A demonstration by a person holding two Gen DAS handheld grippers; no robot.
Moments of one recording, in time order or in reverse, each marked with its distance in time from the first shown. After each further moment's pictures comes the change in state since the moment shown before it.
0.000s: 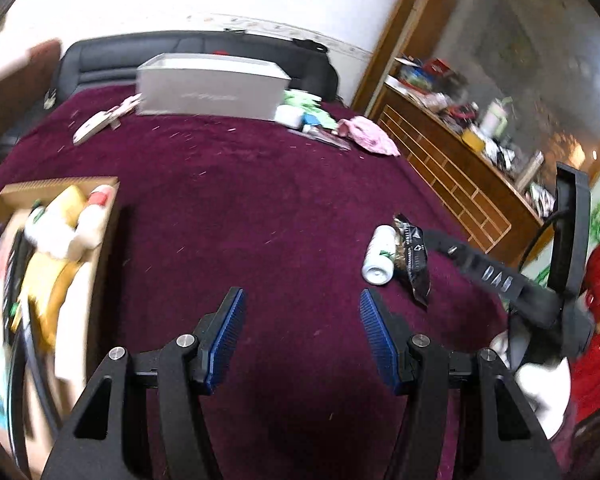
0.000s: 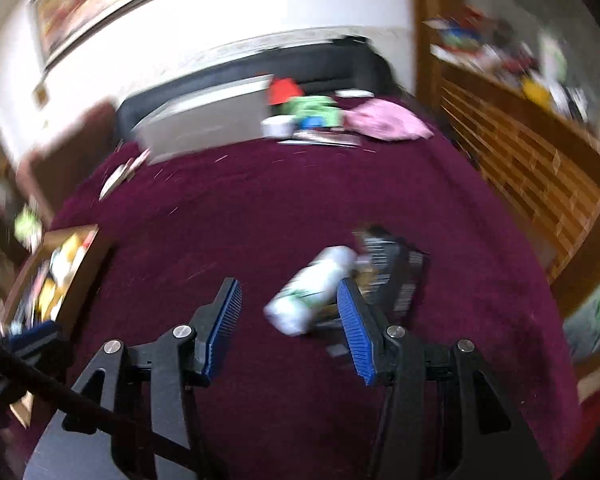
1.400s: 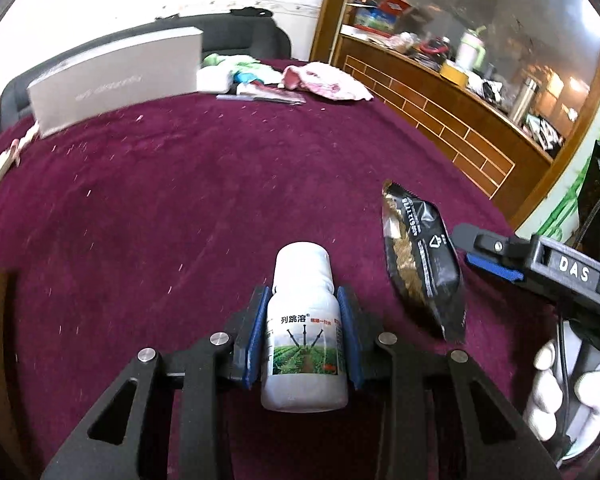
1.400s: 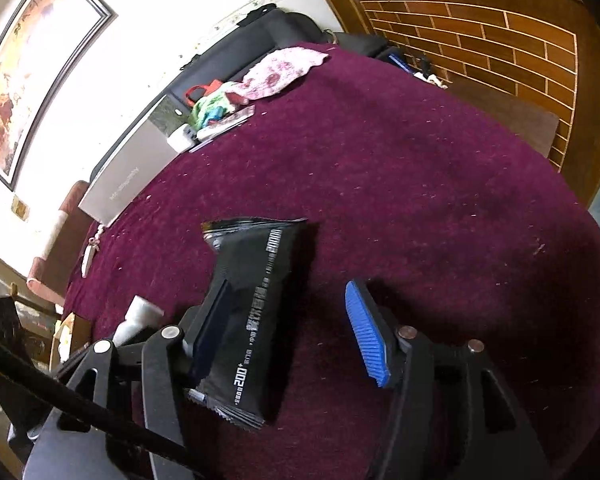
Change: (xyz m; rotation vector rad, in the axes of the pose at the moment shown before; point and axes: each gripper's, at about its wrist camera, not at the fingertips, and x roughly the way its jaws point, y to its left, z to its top) left arm 0.110 -0.037 0.013 0.175 0.114 -0.042; right arm 0.037 -0.091 -0.014 0.326 0.066 0.097
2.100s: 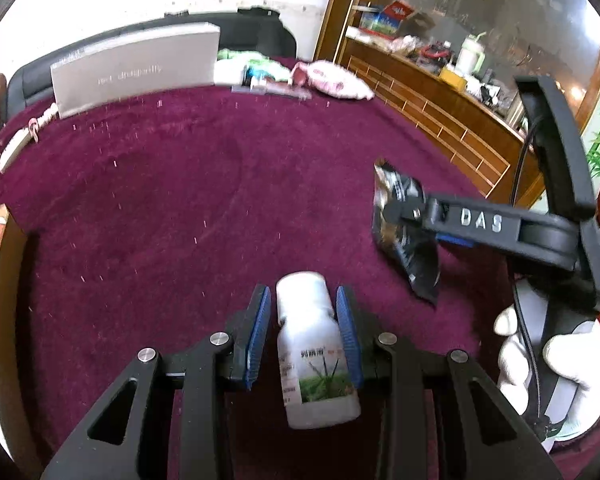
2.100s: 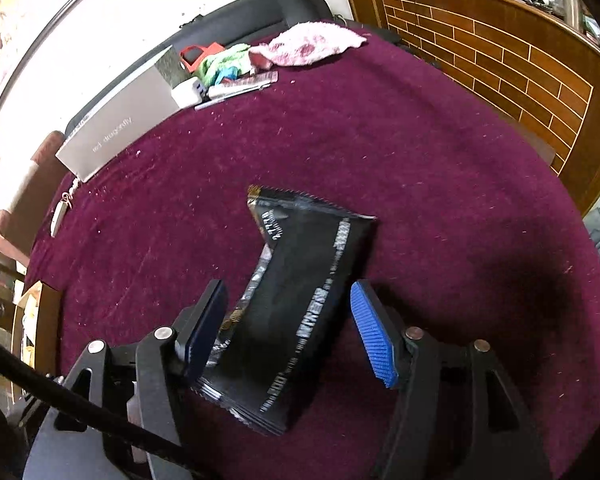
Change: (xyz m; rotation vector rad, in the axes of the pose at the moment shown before) left arm -0.018 0.009 -0.023 -0.020 0.011 -0.010; right arm 0.032 0.059 -0.008 -0.143 0.100 -0.182
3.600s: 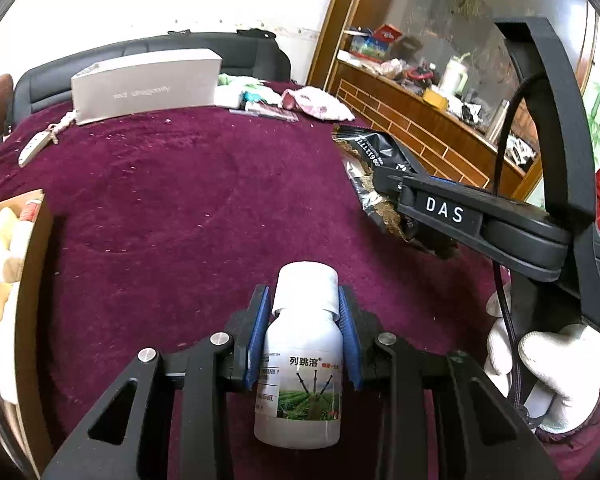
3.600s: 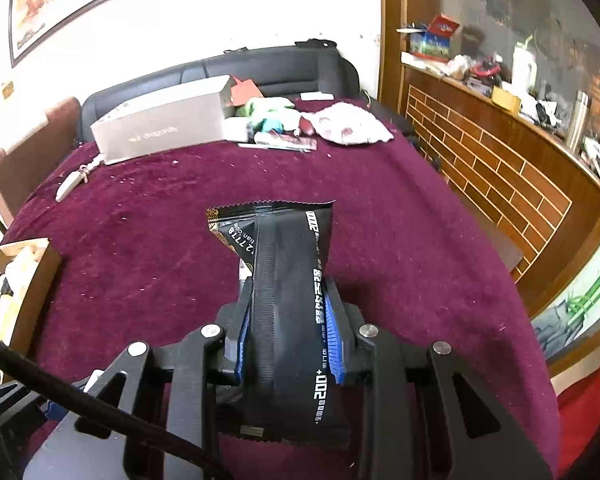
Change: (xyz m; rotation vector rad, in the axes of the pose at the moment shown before) left arm -0.061 -0.010 -0.025 -0.013 -0.107 -0.025; right arm -0.064 0.068 -0.021 -0.292 -0.228 -0.120
